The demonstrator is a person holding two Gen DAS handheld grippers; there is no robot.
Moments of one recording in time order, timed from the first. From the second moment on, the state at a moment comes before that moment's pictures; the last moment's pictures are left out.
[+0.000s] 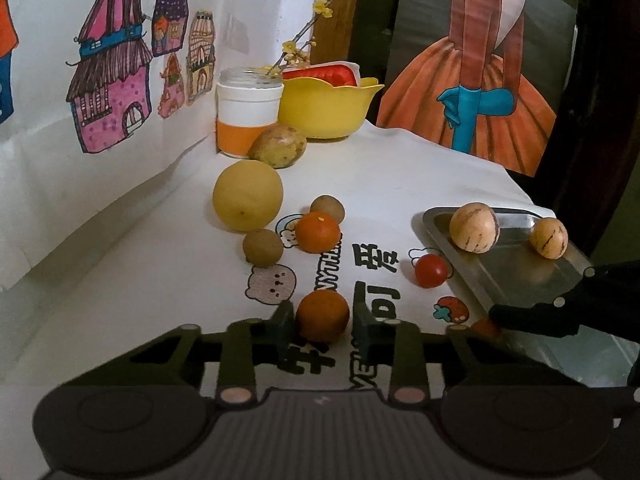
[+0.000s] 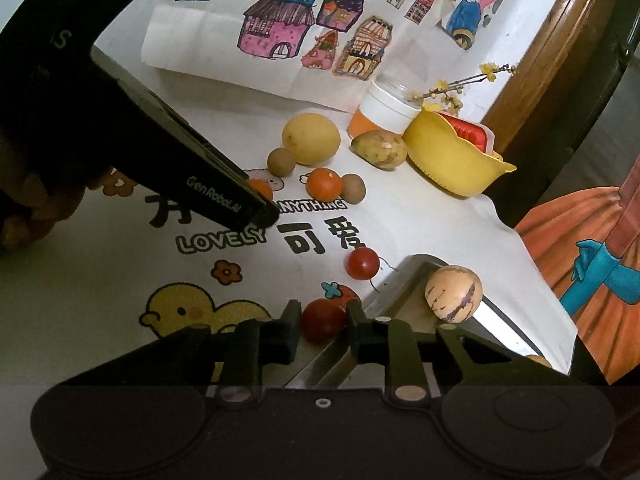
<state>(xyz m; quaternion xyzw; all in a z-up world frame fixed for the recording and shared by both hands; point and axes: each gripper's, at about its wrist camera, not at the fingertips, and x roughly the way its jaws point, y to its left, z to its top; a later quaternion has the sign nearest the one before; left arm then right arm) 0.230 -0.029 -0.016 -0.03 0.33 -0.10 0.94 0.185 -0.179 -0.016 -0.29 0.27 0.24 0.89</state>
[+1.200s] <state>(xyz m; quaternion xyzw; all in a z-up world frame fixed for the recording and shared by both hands) 0.241 -0.156 0.009 -0.02 0.31 -0.16 0.94 0.187 -0.314 0.015 -0.21 0.23 0.16 0.94</state>
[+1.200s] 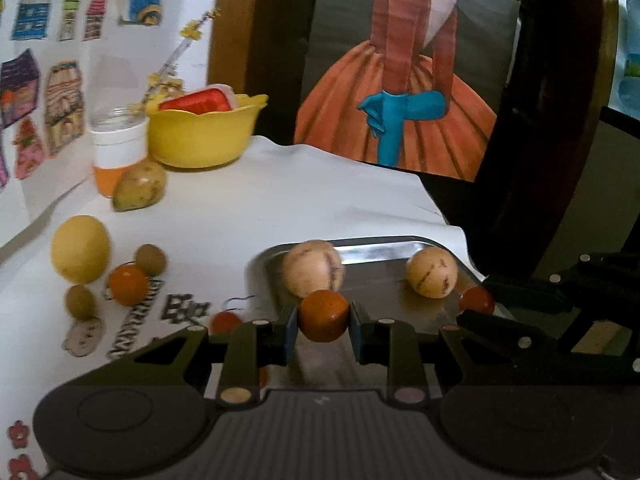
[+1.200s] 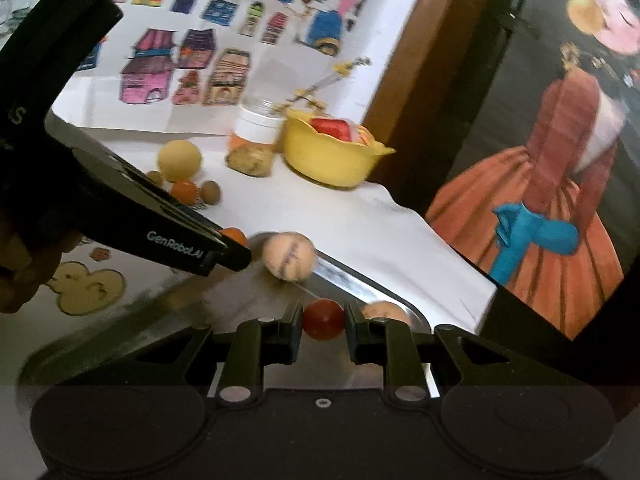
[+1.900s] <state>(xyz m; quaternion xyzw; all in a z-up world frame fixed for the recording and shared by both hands) 0.270 -0.182 -0.013 0.00 0.34 -0.14 0.93 0.225 -0.338 -0.011 -0.17 0.27 0.16 0.94</state>
